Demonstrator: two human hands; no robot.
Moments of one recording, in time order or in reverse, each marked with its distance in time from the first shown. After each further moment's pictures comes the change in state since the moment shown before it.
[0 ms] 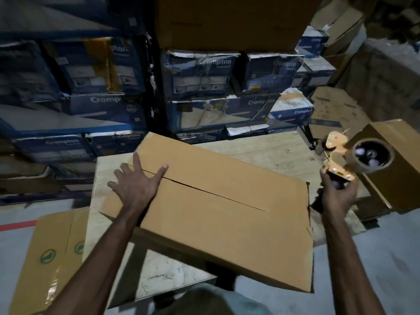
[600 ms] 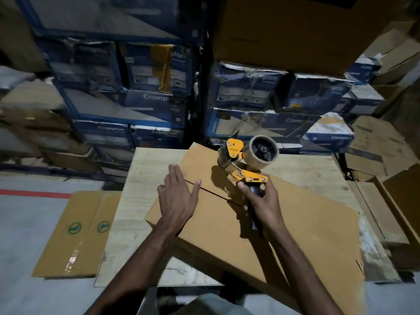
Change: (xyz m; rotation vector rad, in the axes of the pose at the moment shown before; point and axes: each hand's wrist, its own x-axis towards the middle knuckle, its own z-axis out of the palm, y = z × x) left_hand -0.066 0.001 0.011 -0.083 0.072 0.102; right_hand -0.195 -0.095 0.108 0.175 -0.968 -0.067
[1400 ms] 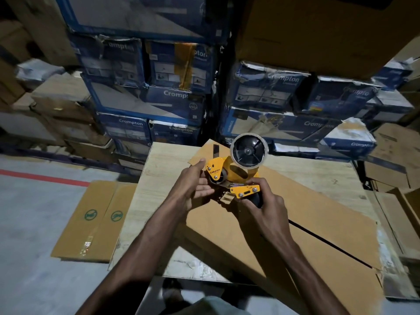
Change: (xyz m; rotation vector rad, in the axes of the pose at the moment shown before) left_hand 0.000 0.021 -0.092 -1.345 -0.488 -0.607; right_hand -0.023 -0.005 0.014 -0.584 -0.118 -0.268
